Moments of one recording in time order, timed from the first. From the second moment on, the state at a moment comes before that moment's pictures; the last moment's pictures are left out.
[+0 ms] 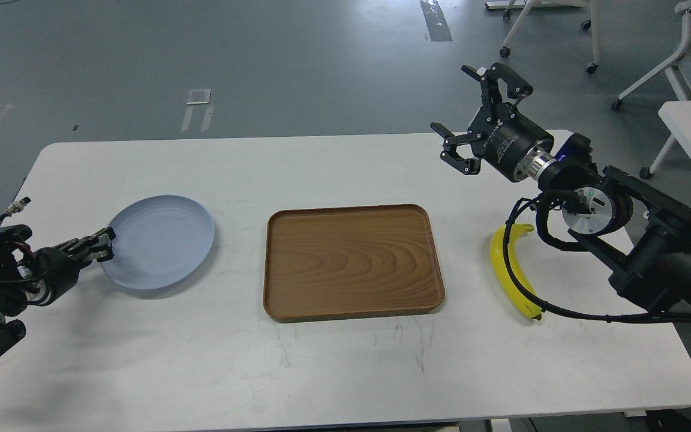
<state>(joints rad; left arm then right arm) -0.65 0.57 -0.13 -0.51 1.22 0.18 -0.49 0.79 -0.43 0.60 1.04 0.03 0.21 0.14</state>
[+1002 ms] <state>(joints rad) -0.90 0.34 -0.01 -0.81 1.46 0.18 -0.49 0.61 -0.62 0.78 1.04 0.05 0.22 0.15</state>
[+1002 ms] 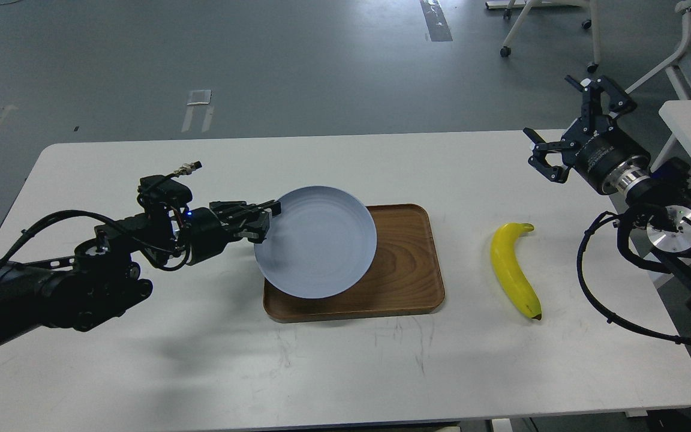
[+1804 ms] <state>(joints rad) -0.93 0.13 0.08 -0.55 1.45 0.18 -0.49 0.60 -0.65 0.78 1.04 0.05 0.24 0.15</state>
